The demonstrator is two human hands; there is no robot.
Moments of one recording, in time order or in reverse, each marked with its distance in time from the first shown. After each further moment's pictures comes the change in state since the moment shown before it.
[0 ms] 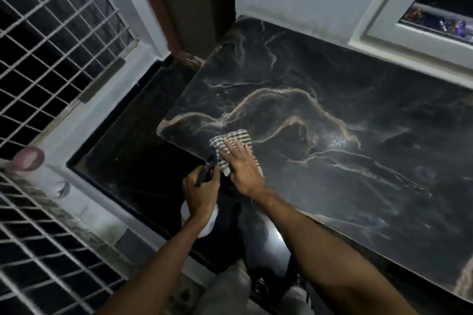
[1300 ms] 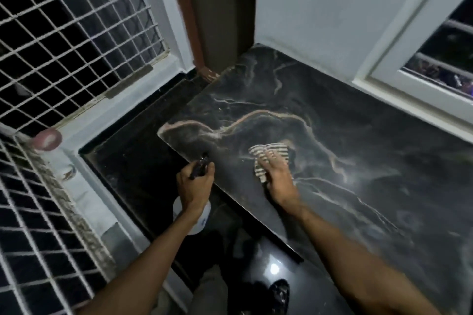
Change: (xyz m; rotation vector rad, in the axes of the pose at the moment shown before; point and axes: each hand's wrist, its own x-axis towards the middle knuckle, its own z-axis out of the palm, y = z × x) left_hand -0.012 0.045 0.032 -0.030 0.193 -0.102; right_hand -0.047 0.105 -0.090 0.046 0.029 -0.004
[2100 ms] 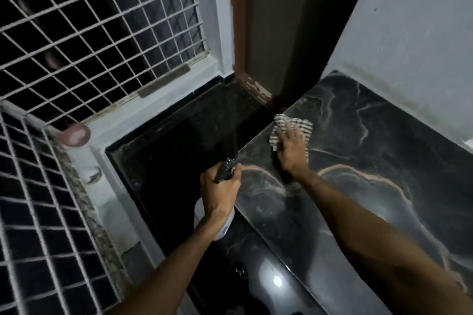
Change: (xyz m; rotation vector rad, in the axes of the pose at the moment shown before) left_hand 0.219 -0.039 -0.029 -0.060 0.030 -0.006; right_hand 0.314 -0.089 0.064 -0.197 -0.020 0.057
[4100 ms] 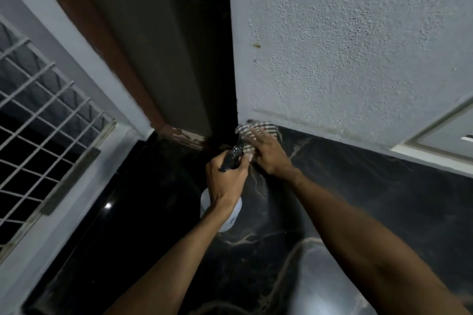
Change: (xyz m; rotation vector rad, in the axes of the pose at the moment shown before) left_hand 0.174 0.169 0.250 -0.096 -0.401 0.308; right_hand 0.179 0.169 -0.098 -0.061 0.039 0.113
